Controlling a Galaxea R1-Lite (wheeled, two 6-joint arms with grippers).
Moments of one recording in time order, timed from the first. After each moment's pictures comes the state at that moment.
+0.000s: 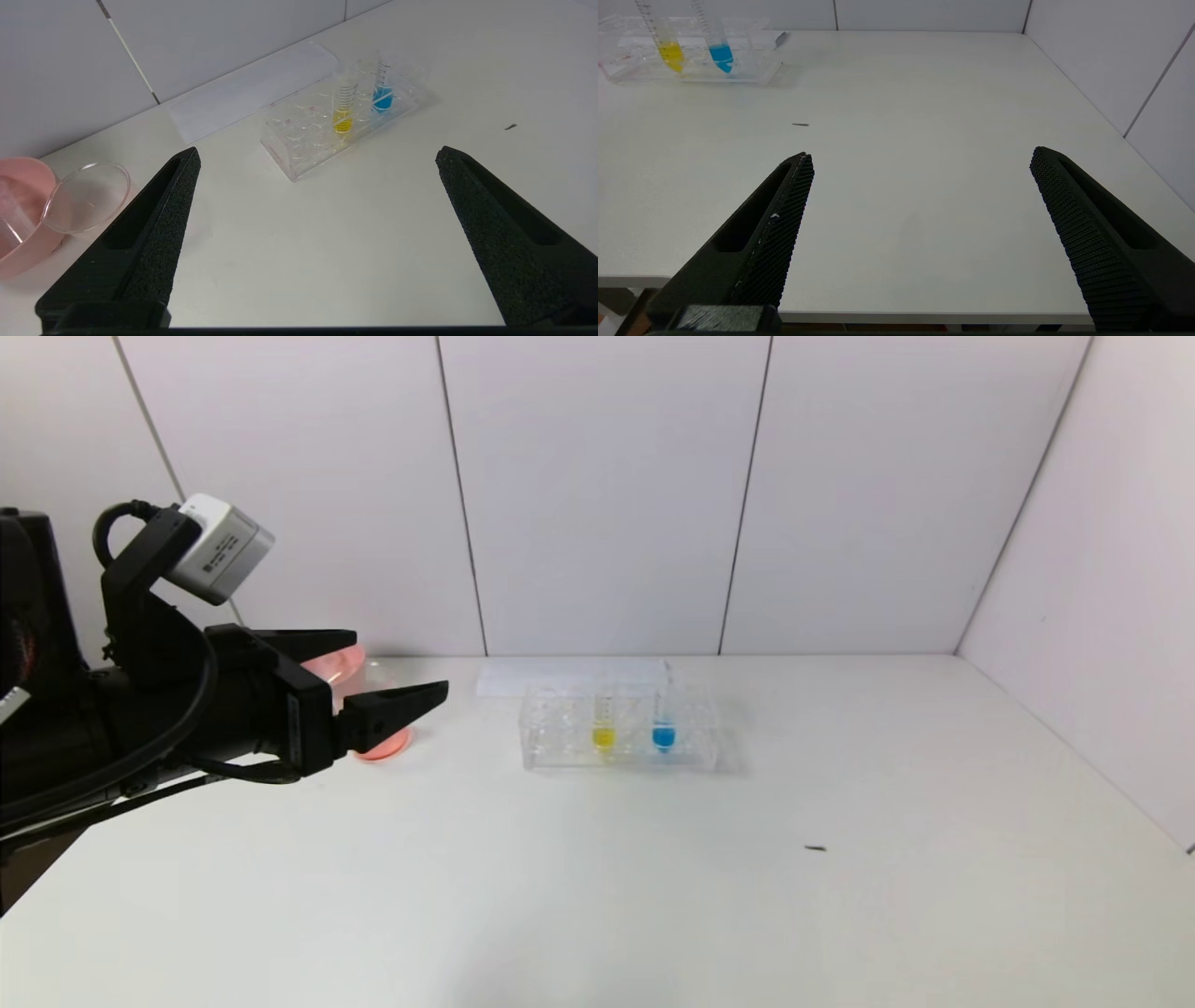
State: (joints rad) left arm -0.36 1.30 -0.77 -0.35 -0.21 0.09; right arm 0.00 0.00 0.00 0.00 0.00 0.00
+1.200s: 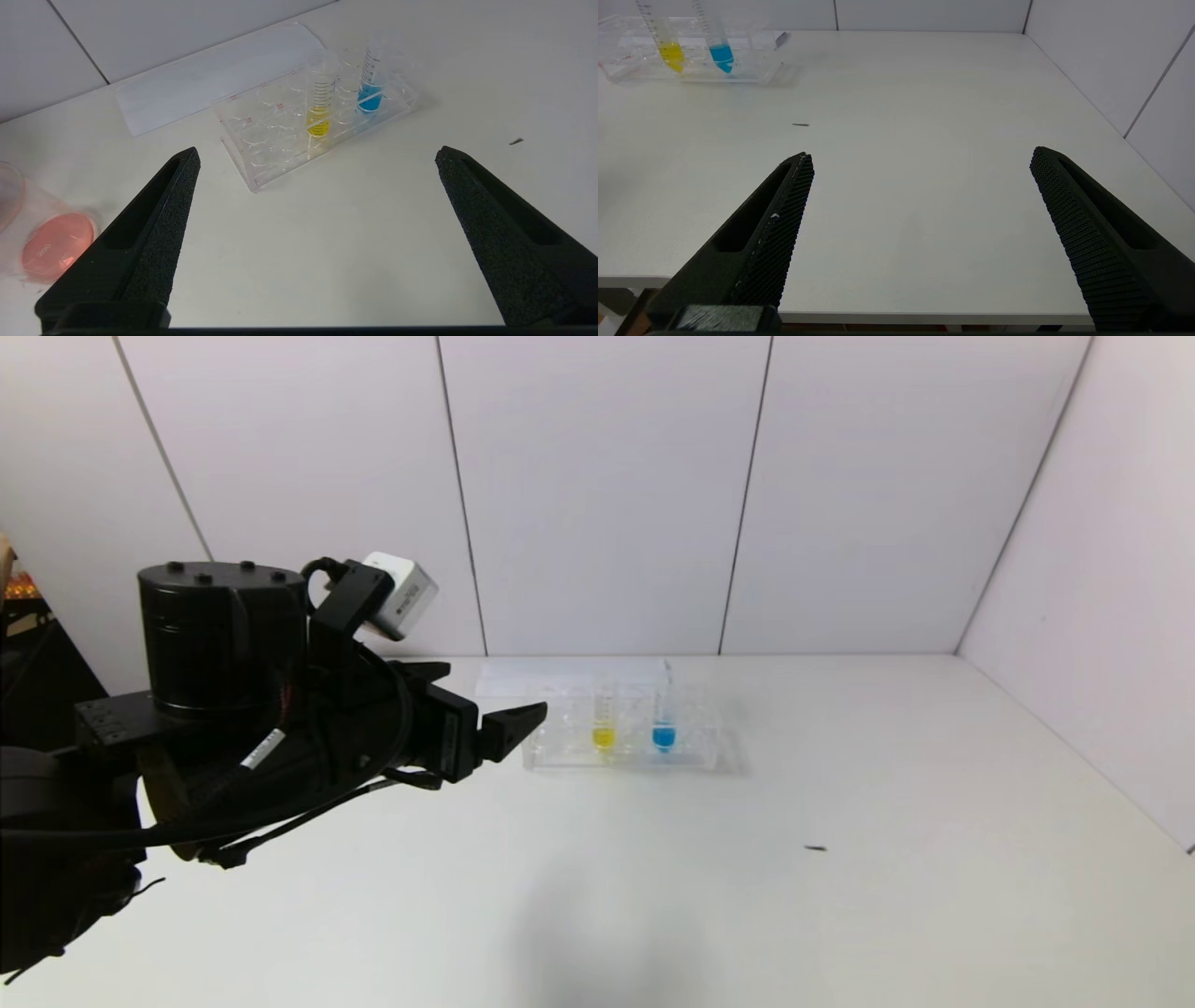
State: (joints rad) left arm -0.58 1.53 -0.78 -0.53 0.01 -0.03; right arm 0.00 0.00 0.00 0.00 0.00 0.00
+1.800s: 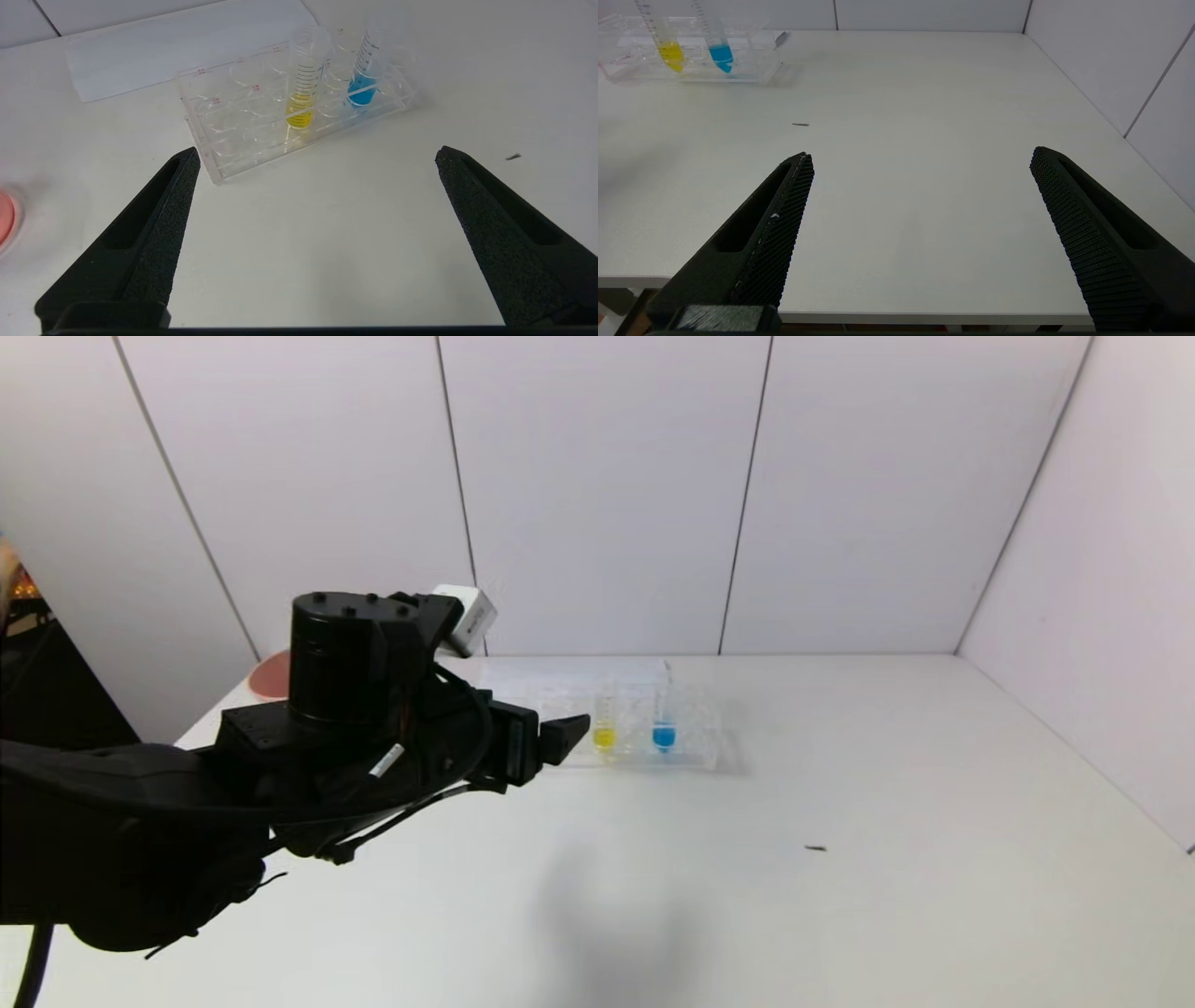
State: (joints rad) left arm -0.65 1.68 -0.84 -0.55 0.10 -0.16; right arm 0.00 0.00 0.00 0.00 0.00 0.00
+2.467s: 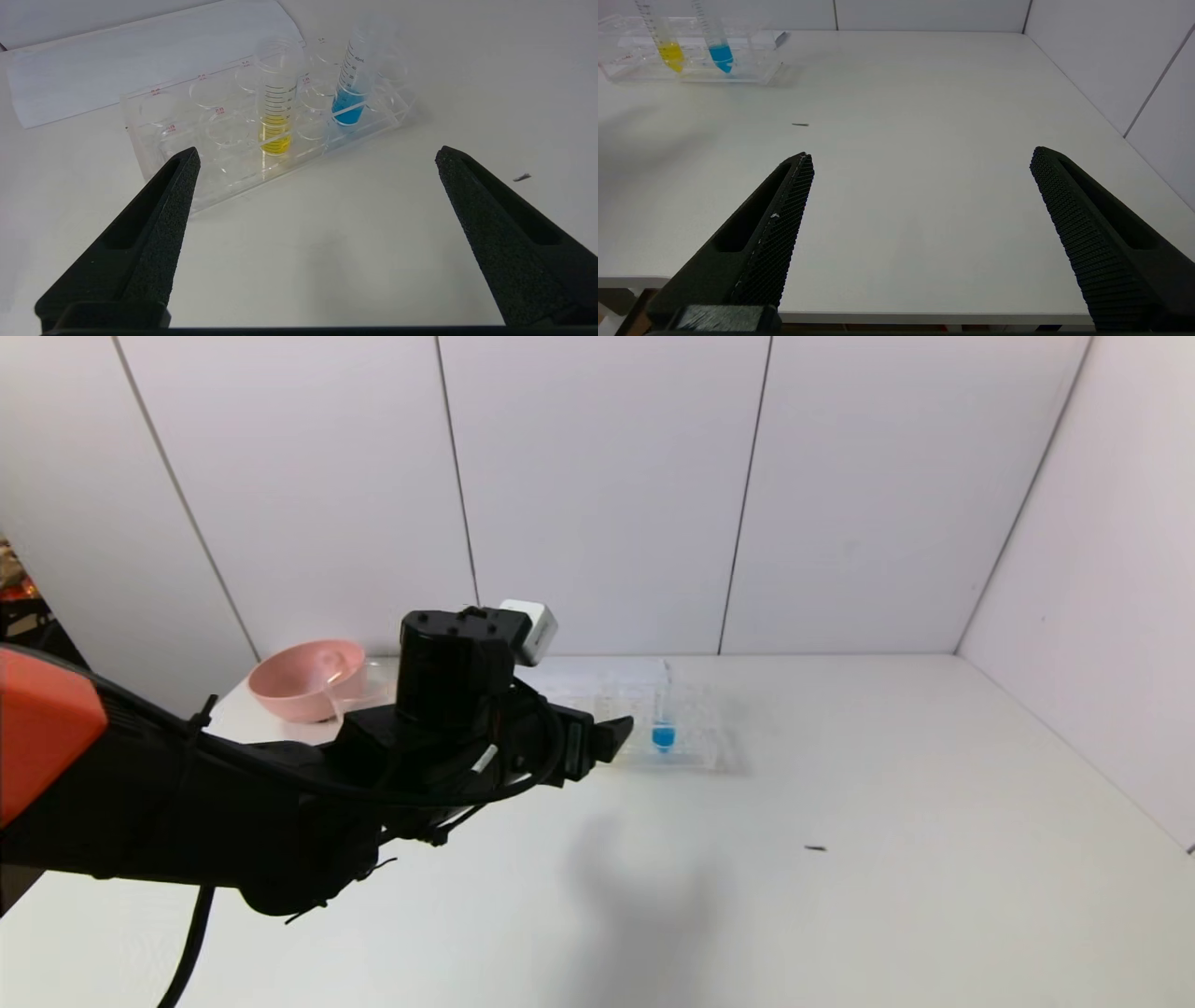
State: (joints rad) left arm -0.68 1.85 -0.94 -0.64 0.12 -0.16; right arm 0.00 0.00 0.00 0.00 0.00 0.00
